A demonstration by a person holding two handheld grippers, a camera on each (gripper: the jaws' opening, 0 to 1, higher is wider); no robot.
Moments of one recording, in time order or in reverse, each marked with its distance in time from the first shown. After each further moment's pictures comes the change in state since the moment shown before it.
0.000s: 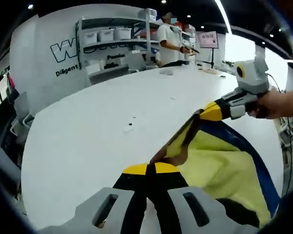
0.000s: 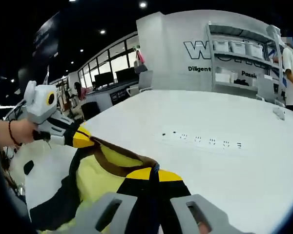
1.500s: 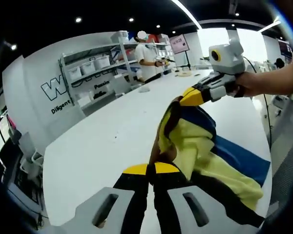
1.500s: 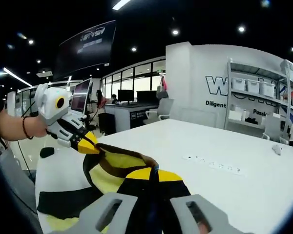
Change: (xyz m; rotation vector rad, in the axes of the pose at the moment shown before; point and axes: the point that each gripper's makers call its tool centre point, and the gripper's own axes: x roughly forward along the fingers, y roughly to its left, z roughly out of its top) left arm -0.144 -0.081 -0.016 0.299 -0.193 -0.037; right arm -0.123 0.113 0.009 -0.322 -0.277 0.108
